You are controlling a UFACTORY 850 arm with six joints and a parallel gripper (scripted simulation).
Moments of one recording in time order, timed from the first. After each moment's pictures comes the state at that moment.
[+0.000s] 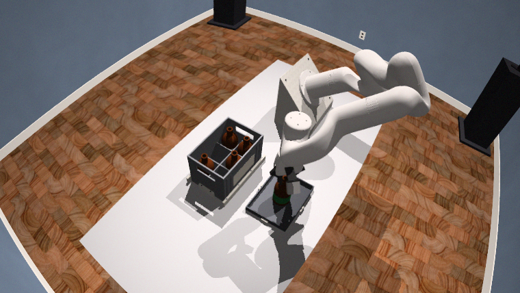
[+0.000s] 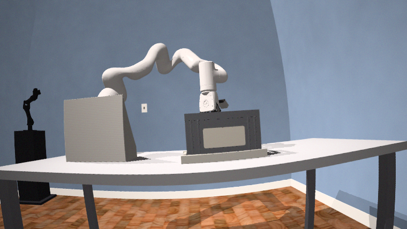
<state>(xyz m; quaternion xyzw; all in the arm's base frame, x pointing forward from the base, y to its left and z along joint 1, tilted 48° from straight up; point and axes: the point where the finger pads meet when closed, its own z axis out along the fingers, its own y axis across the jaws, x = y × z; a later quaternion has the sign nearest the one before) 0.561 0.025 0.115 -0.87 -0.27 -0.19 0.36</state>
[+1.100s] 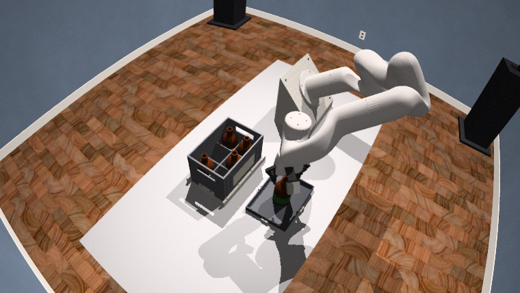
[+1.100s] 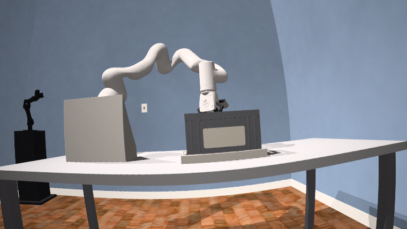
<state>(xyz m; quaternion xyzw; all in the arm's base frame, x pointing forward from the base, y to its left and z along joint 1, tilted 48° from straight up) 0.561 0.025 0.115 -0.87 -0.27 -0.19 0.36</state>
